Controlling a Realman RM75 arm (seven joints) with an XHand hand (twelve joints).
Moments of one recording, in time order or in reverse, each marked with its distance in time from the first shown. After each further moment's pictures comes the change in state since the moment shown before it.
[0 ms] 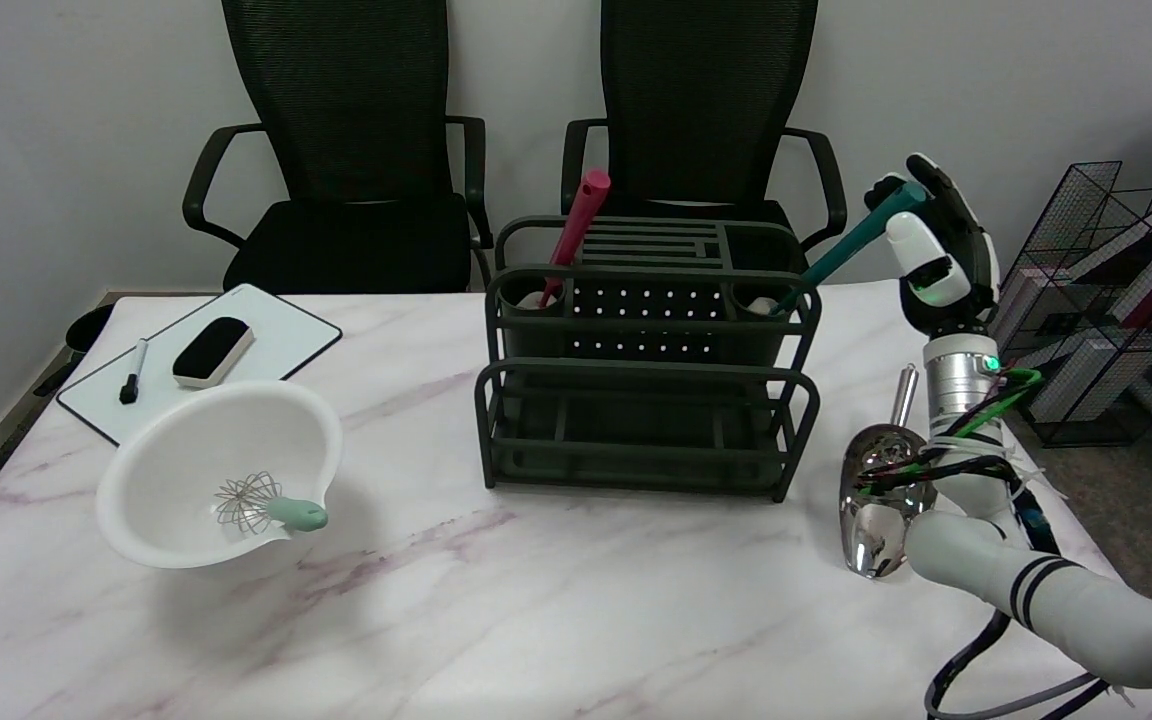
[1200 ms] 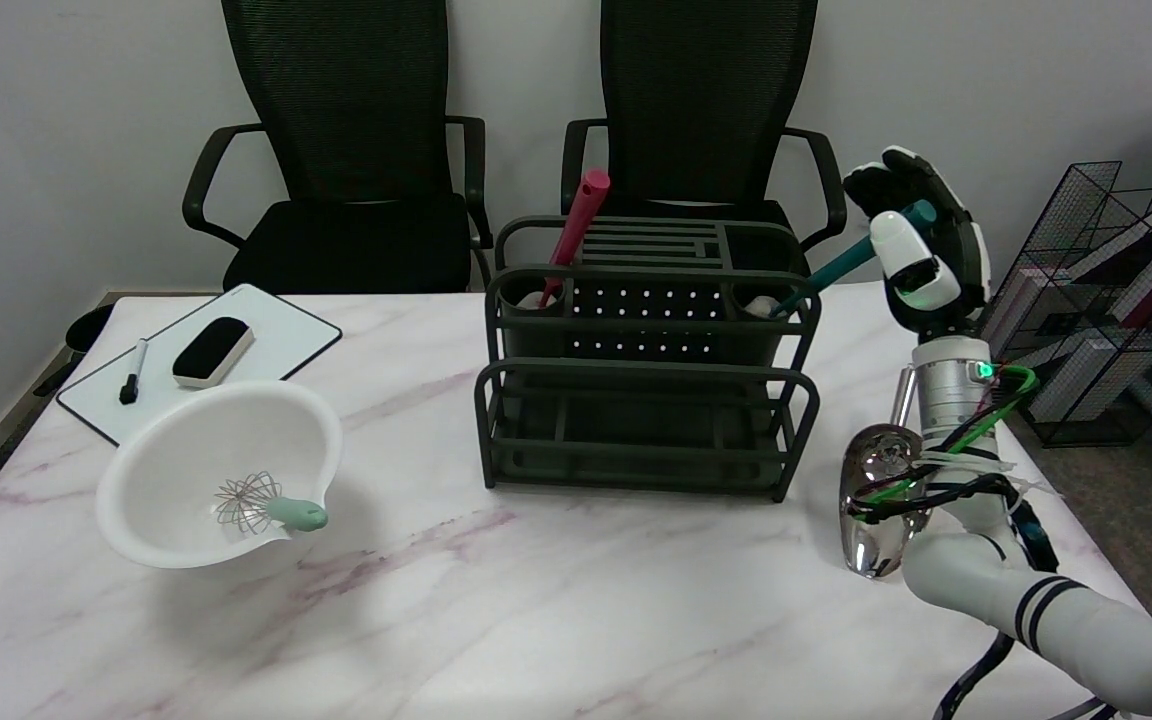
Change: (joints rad) arm -0.074 -0.007 0.032 0.108 -0.117 0.085 0.004
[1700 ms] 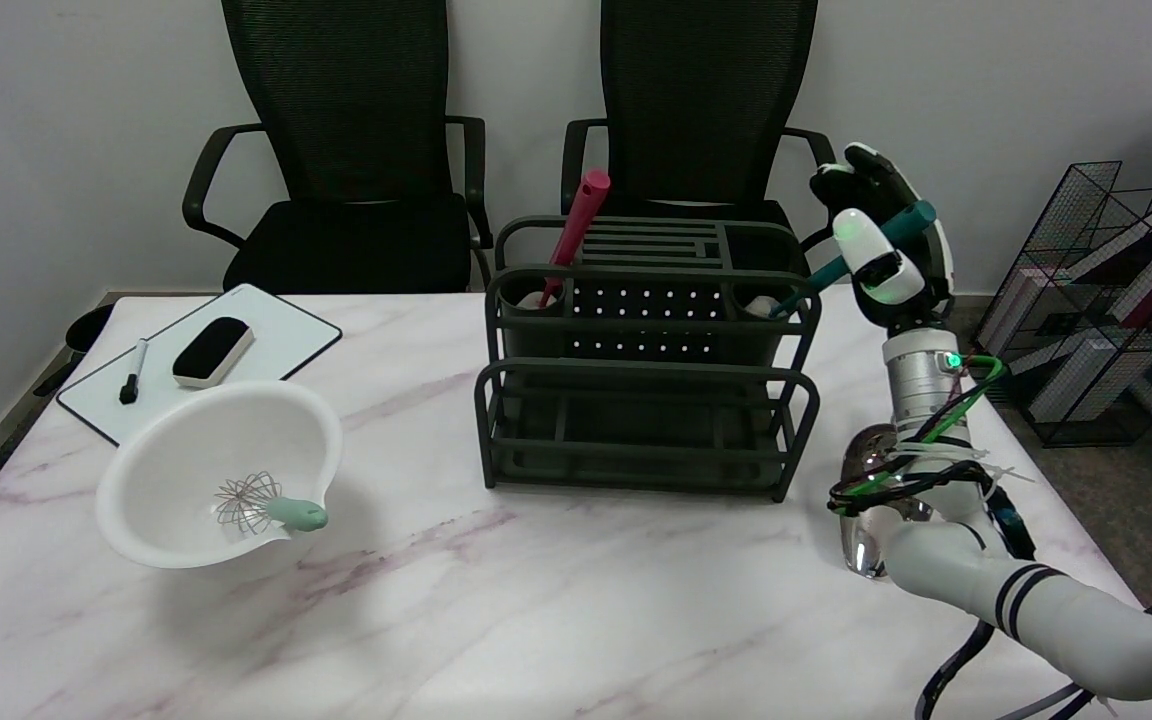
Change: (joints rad) arm 0.044 -0.018 -0.035 -0.006 -0.020 -0.057 -0.002
